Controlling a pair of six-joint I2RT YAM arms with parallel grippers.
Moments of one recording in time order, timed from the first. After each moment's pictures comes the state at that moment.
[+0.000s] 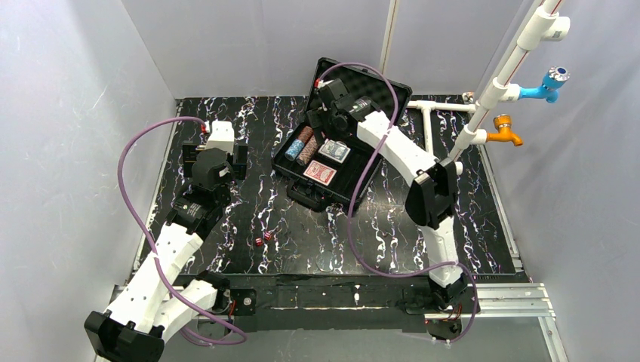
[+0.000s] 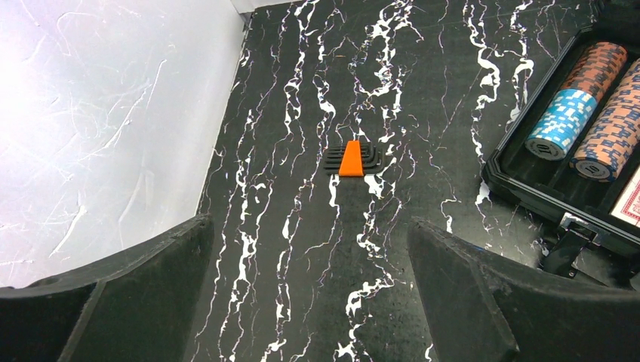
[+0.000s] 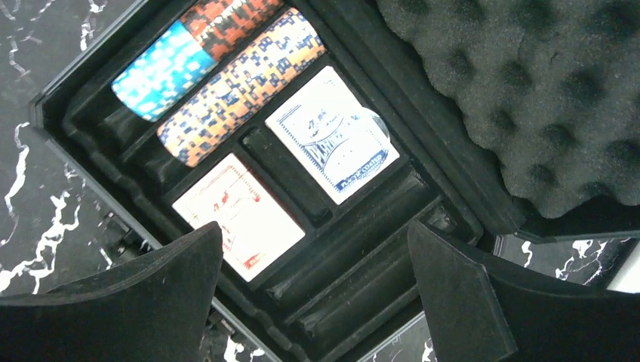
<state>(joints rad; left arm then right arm) -0.39 0.88 0.89 -0.34 -0.62 0.12 0.66 2.15 2.13 -0.87 0.21 0.18</state>
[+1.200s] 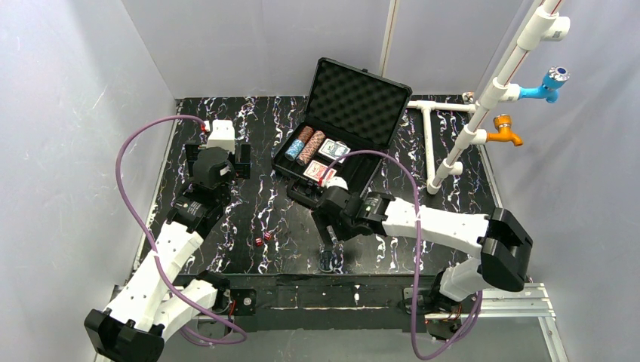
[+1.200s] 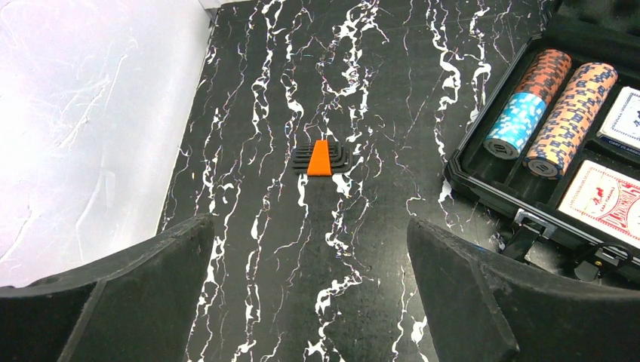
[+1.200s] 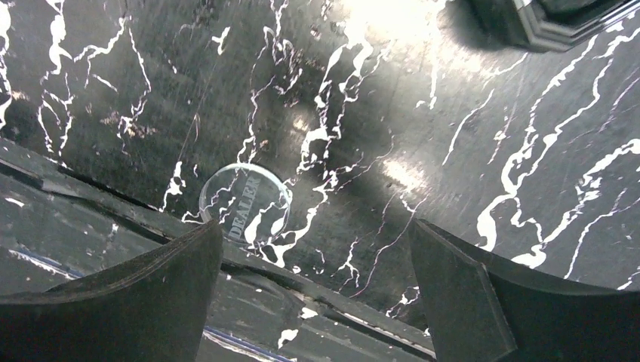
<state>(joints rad) -0.40 0.89 0.91 -0.36 -0.56 0.05 1.12 1.46 1.09 -0.72 0.23 0.56</state>
